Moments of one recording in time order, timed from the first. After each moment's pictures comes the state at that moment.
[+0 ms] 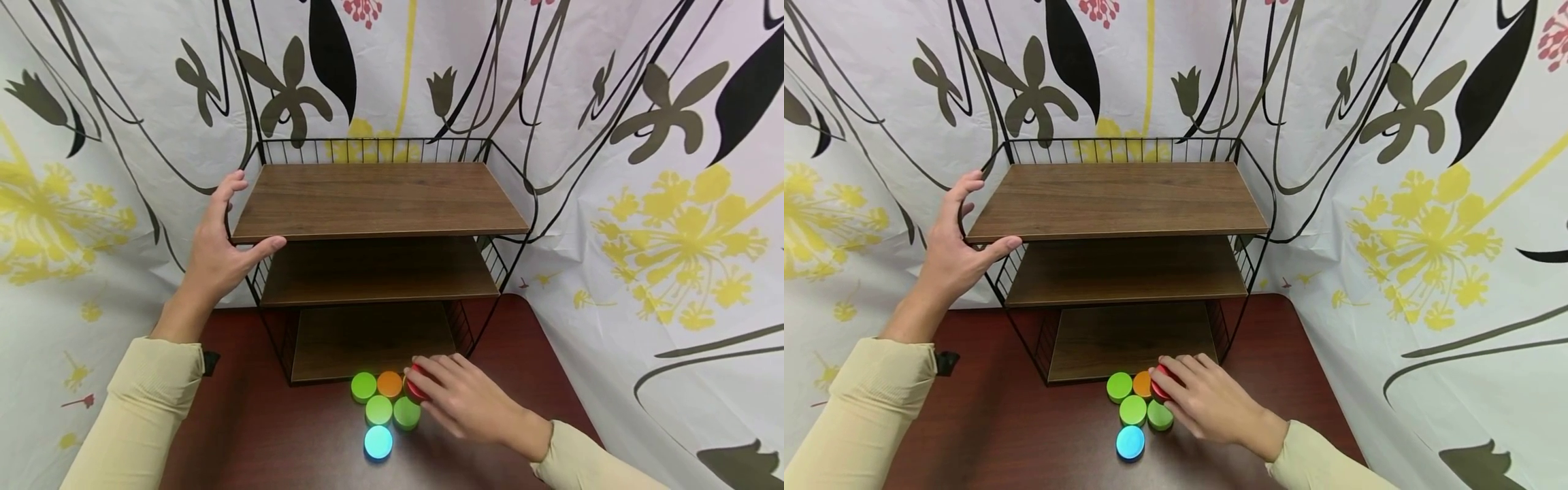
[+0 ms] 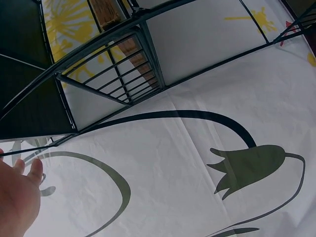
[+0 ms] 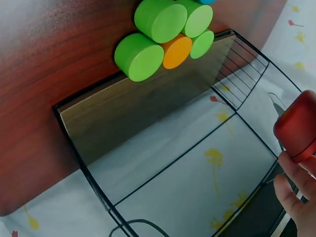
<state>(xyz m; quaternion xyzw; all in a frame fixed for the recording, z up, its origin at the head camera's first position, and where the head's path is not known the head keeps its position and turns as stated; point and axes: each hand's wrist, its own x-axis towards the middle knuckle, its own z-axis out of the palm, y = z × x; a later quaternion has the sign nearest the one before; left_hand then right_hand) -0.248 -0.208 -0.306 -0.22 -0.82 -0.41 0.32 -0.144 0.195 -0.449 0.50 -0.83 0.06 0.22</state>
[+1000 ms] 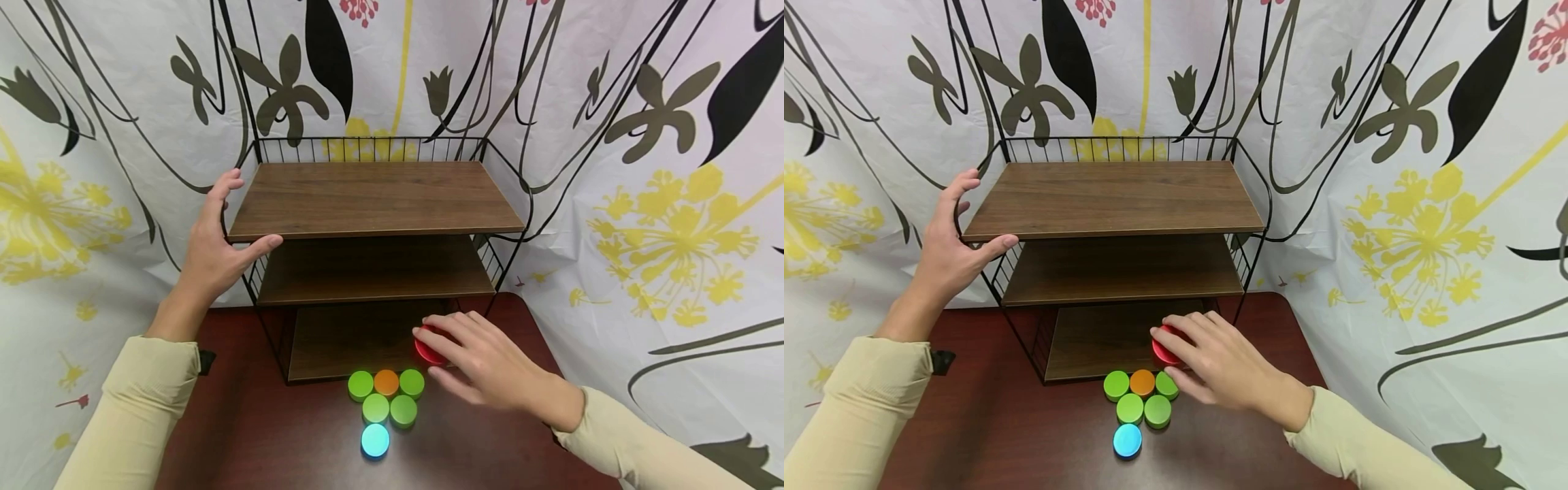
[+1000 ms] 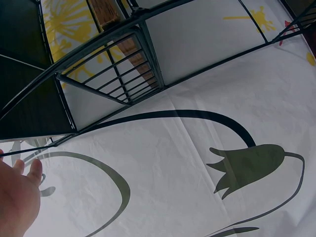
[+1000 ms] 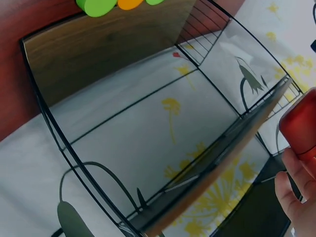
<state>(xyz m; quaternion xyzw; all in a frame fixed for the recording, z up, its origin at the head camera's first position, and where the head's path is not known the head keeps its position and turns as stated) -0.246 -0.208 -0.304 -0.22 -0.83 -0.41 0.32 -0.154 0.198 -0.362 0.52 -0.79 0.13 0.28</state>
